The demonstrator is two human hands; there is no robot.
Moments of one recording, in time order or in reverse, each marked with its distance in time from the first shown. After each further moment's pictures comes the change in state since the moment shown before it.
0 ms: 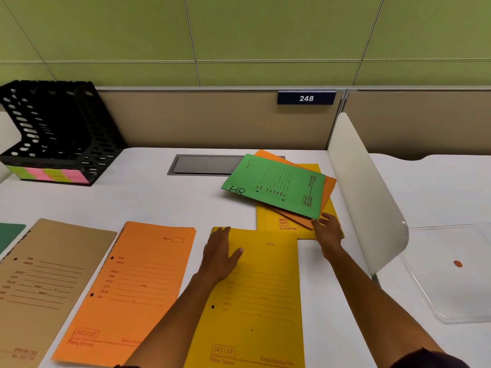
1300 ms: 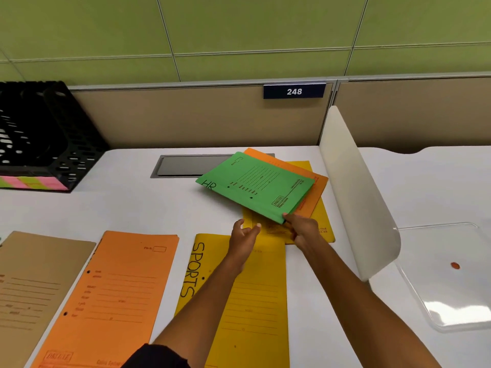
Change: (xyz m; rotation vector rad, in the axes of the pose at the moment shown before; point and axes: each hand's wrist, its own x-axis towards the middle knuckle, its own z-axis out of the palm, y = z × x) left_hand 0.067 0.099 0.052 -0.754 0.008 -0.378; right_hand 0.005 -0.047 0.024 0.541 -0.165 0.426
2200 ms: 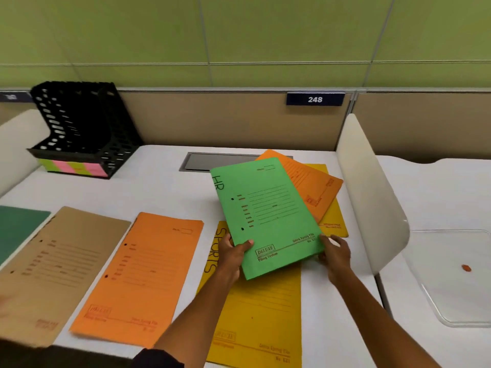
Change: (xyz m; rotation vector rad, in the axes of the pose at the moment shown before) left_hand -0.074 -0.034 -0.064 -0.468 0.134 0.003; right_hand -0.033 0.064 -0.085 -0.144 0.071 -0.158
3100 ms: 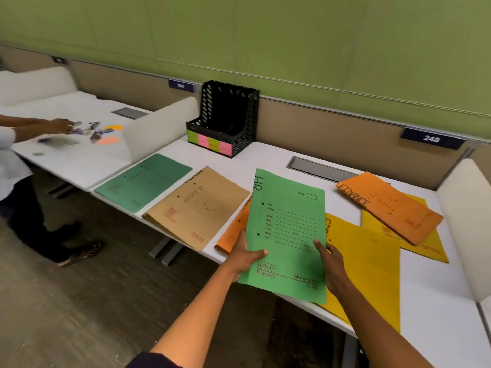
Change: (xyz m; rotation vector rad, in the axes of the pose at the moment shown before) left_hand -0.153 0.037 -0.316 0.182 -0.140 0.176; right_hand -0.252 0.114 0.162 -0.309 -0.465 -0.213
